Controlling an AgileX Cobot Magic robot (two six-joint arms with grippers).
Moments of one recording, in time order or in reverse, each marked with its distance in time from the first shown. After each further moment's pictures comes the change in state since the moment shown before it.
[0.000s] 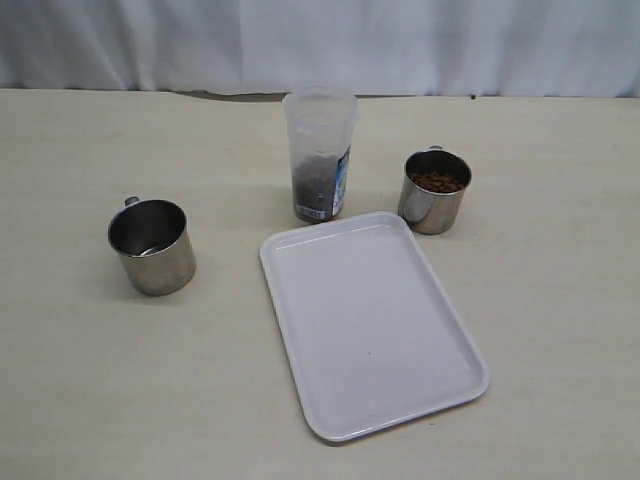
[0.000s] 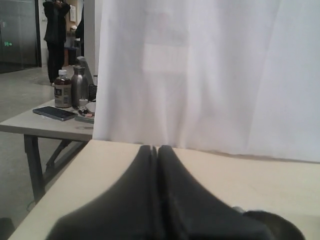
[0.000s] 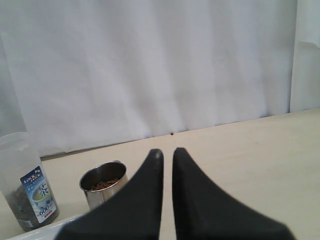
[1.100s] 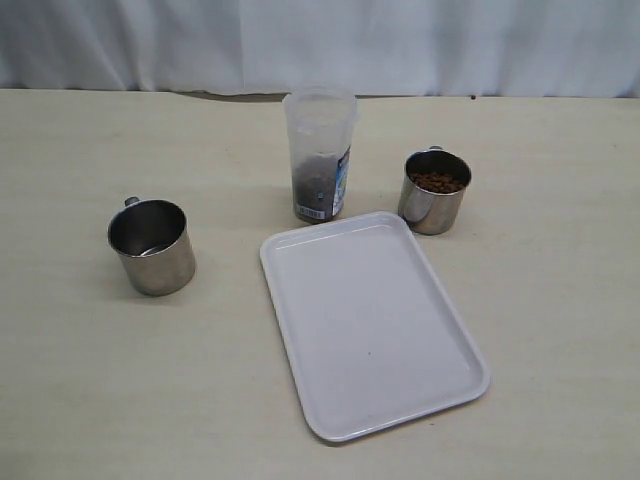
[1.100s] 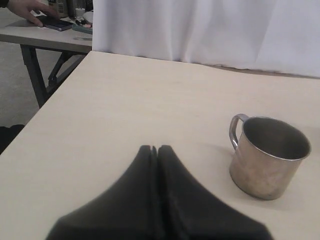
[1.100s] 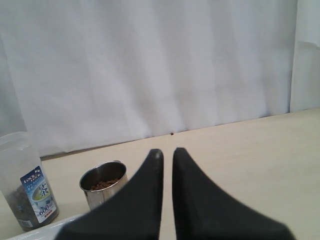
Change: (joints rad) left arm 0.000 0.000 0.000 -0.145 0.297 0.136; right arm 0.000 0.000 0.000 0.000 0.000 0.000
